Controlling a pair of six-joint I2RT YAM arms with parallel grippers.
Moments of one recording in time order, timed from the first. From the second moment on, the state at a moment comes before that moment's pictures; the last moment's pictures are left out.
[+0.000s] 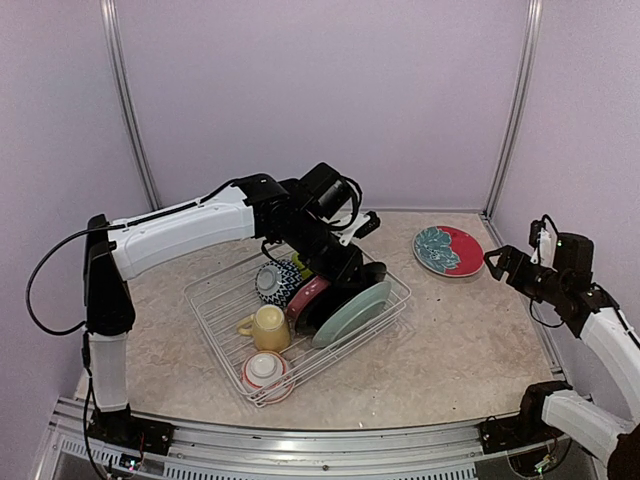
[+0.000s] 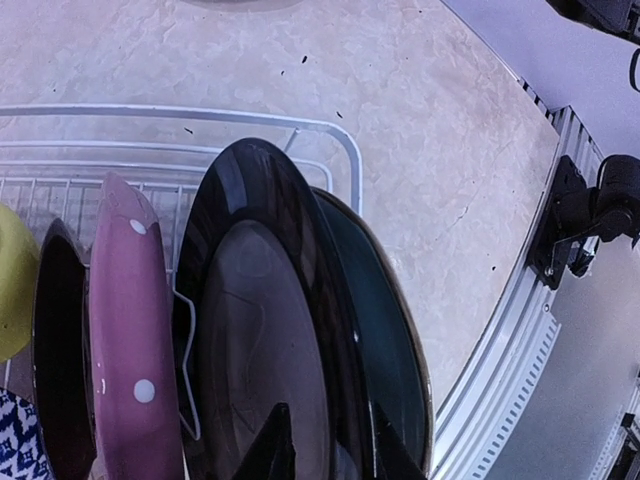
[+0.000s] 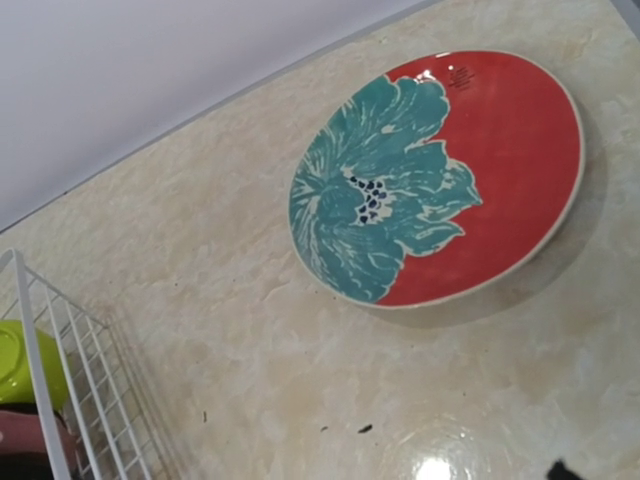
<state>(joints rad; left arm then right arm) -0.98 2.03 1.98 -0.89 0.25 -0.23 -0.04 0.75 0.55 -0.23 -0.29 0.44</state>
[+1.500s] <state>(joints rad) -0.98 2.08 2.26 -1.15 0.23 -0.24 -0.01 0.88 0.64 -0.26 -0.26 0.43</state>
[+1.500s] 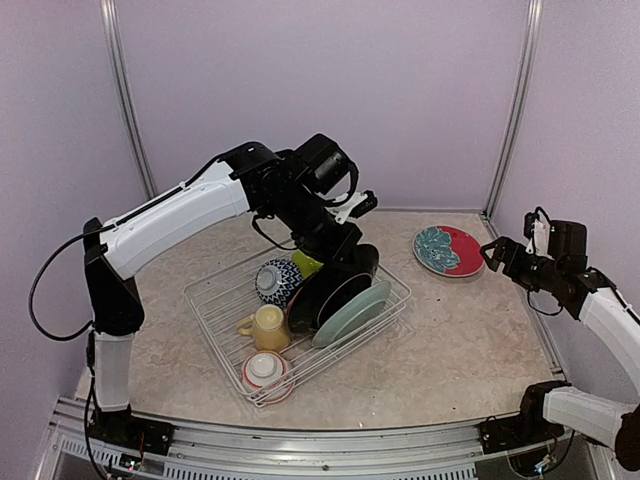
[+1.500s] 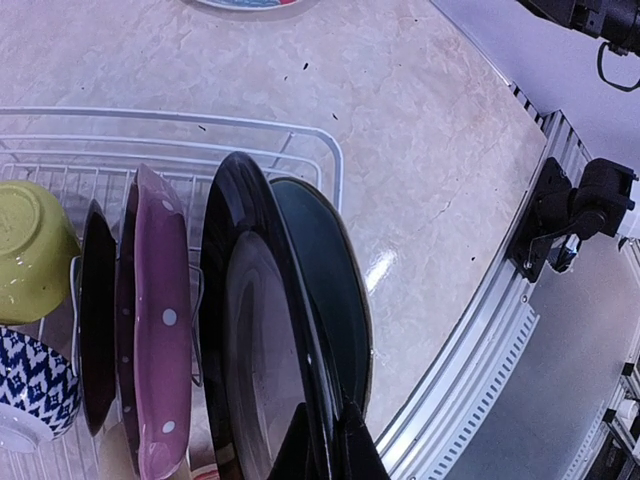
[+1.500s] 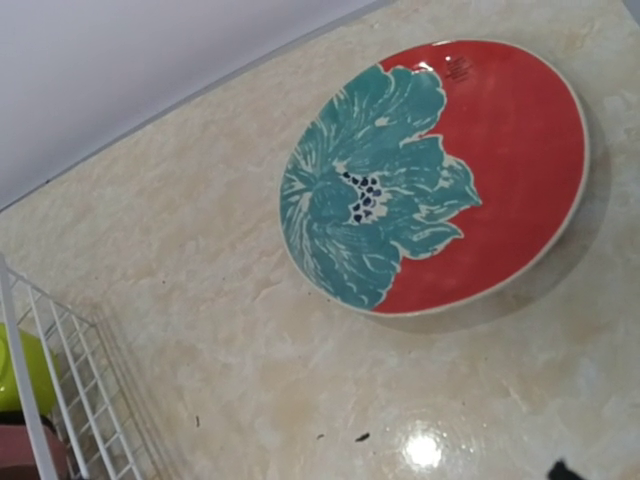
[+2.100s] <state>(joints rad) -0.96 1.91 2.24 -1.14 0.25 -0.26 0.04 0.89 0.68 -0.26 -0.25 0.45</state>
